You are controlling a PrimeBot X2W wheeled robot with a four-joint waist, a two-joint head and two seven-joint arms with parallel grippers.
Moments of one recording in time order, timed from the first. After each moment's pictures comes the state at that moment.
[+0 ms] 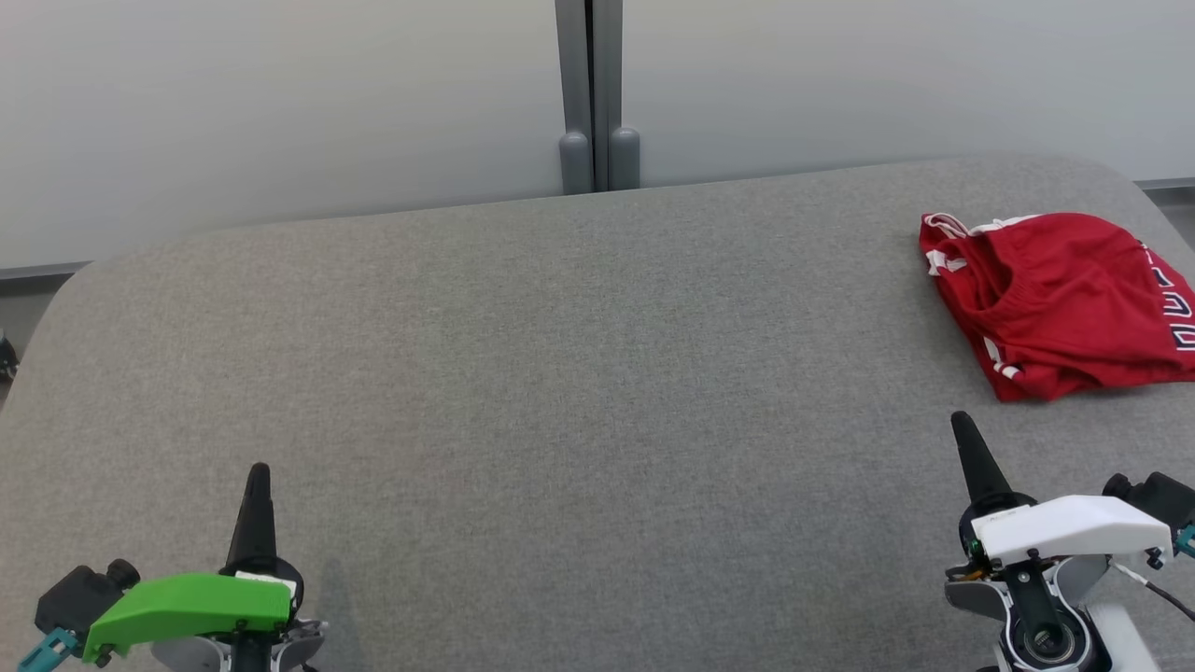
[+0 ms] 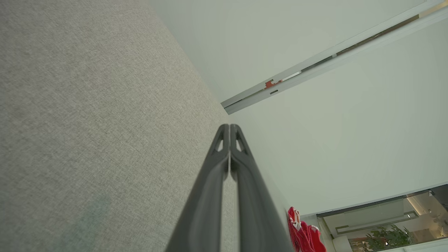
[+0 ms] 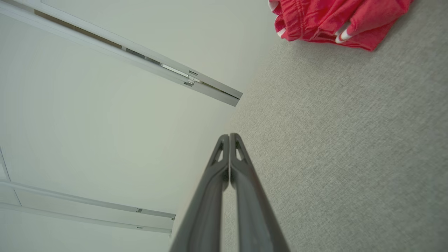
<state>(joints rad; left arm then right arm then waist) -0.06 0.05 0.07 0.28 -1.14 -0.13 -0.02 -0.10 -0.09 -0.03 0.29 1.17 0.13 -0.02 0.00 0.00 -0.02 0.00</state>
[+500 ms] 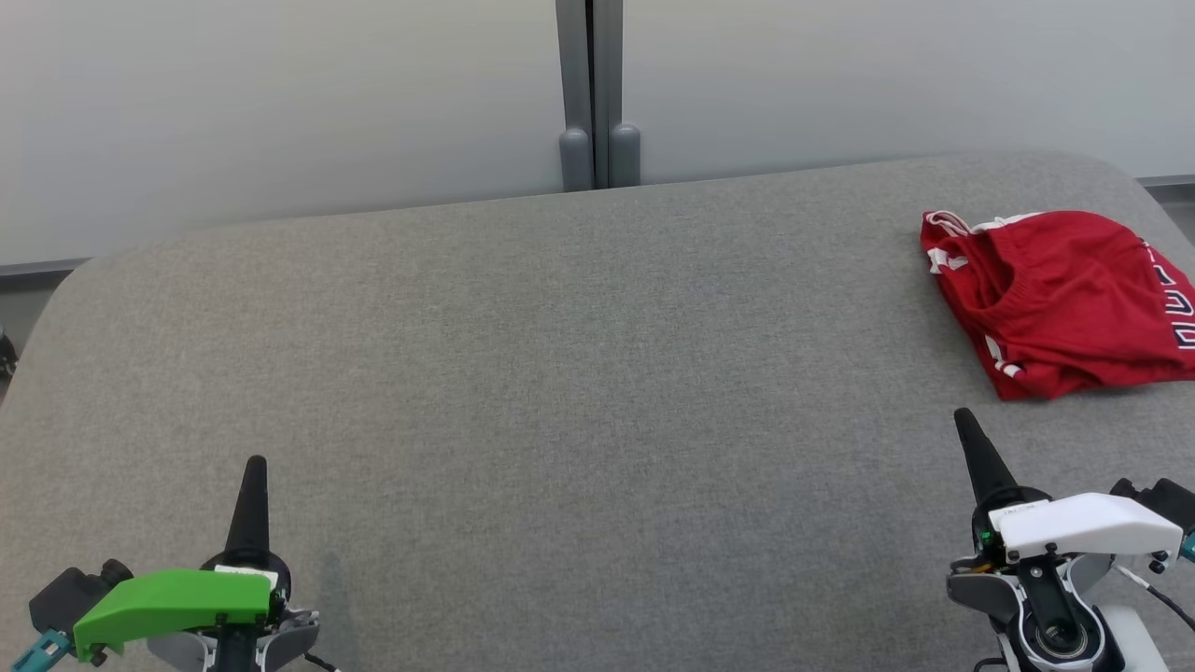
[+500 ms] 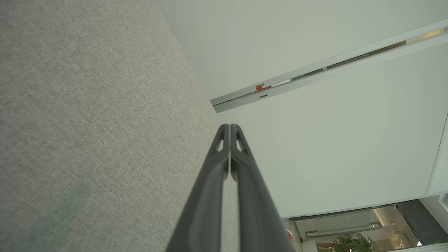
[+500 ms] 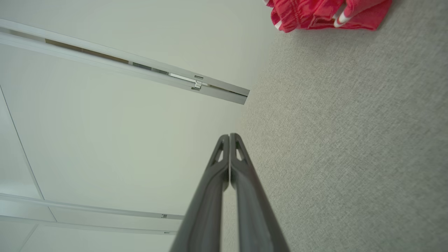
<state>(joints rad) -0.07 0.05 0.09 0.27 -1.28 -0.13 0.02 -0.10 -0.08 -0.05 0.27 1.30 0.13 0.02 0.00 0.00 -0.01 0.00</state>
